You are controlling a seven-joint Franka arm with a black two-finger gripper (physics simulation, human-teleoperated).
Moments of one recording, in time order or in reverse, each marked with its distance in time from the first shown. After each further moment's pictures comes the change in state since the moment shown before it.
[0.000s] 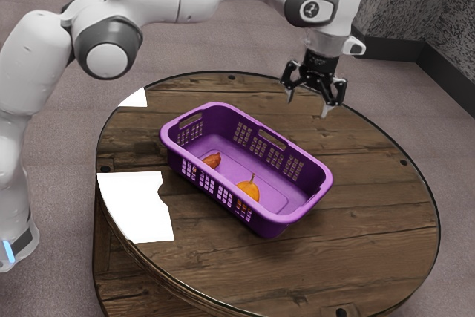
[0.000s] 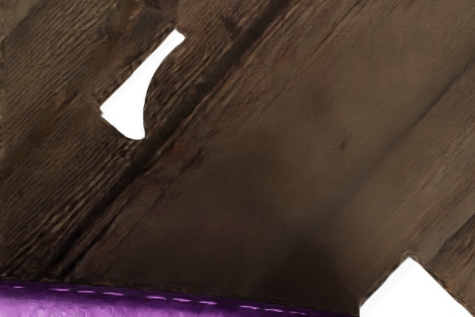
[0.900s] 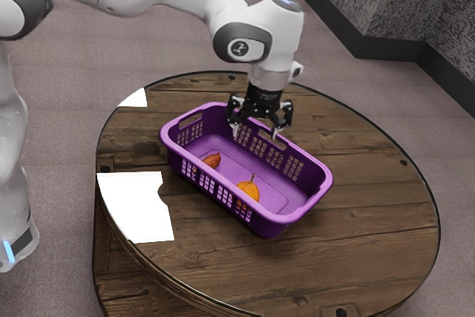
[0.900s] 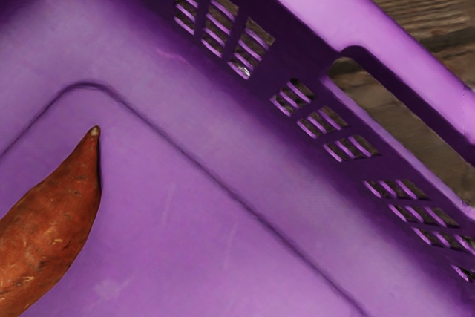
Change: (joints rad) arm -0.043 -0.484 -0.072 -0.810 0.139 0.340 -0.693
